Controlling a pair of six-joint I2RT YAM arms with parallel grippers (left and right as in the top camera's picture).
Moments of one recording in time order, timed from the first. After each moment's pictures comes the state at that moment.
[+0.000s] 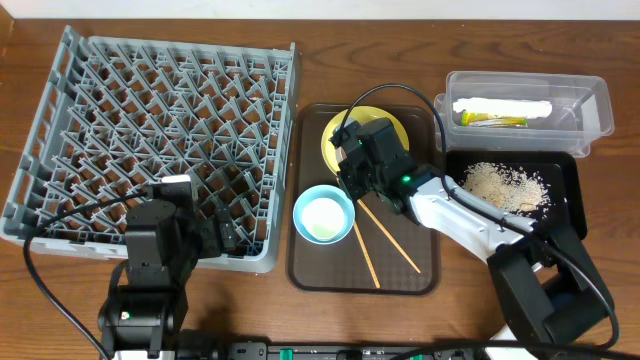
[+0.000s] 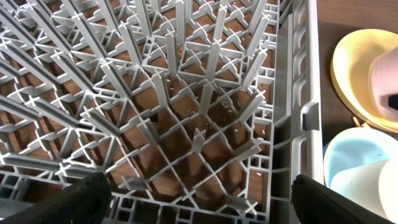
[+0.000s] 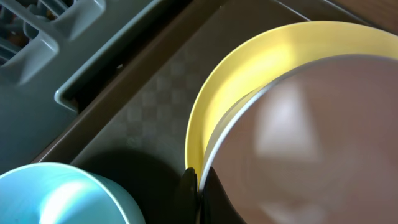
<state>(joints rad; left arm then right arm) -0.01 0.67 0.65 -0.73 0.00 -0.12 0.58 1.78 1.00 -0.08 -0.16 0.01</state>
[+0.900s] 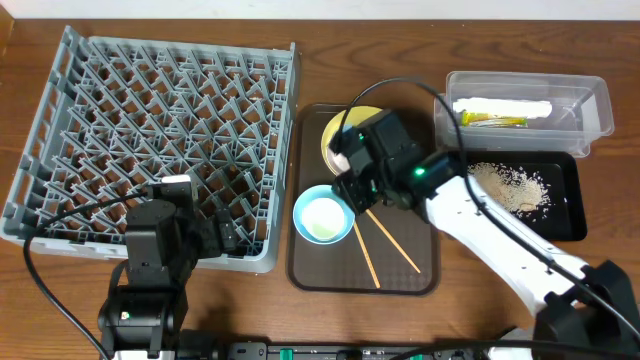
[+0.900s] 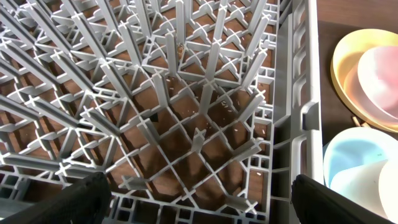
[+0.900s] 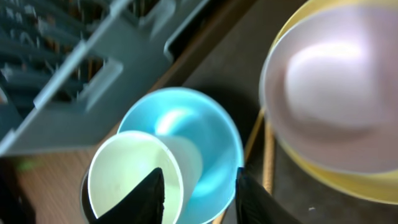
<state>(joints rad) -0.01 0.67 0.65 -0.73 0.00 -0.12 0.63 1.62 1.15 -0.59 -0.29 0.07</state>
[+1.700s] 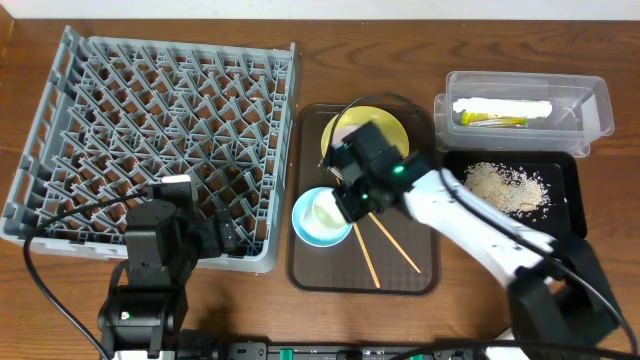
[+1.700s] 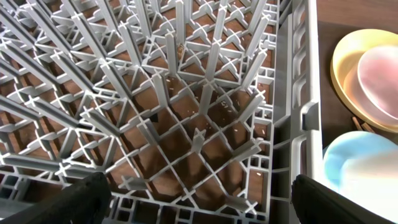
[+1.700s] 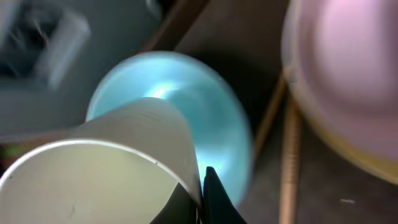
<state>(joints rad) -0.01 0.67 0.65 -0.73 0.01 -0.12 0.62 1.70 1.19 -0.64 -0.29 0.10</state>
